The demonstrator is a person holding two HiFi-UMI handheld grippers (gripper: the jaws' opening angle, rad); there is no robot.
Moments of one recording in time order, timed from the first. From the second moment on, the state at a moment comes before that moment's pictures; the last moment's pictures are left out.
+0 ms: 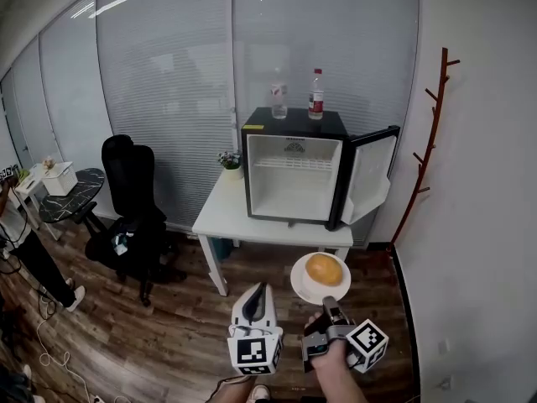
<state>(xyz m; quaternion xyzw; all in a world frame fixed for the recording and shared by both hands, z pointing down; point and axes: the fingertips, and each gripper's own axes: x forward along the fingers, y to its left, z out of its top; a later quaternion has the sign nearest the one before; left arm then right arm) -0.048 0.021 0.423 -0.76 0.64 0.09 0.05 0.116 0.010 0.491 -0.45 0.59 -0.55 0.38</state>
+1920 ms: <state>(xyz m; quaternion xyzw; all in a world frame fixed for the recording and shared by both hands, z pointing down) -0.057 -0.389 0.430 -0.76 0.64 0.07 0.03 0.105 -0.411 0.485 -0.44 0.59 -0.56 0.39</state>
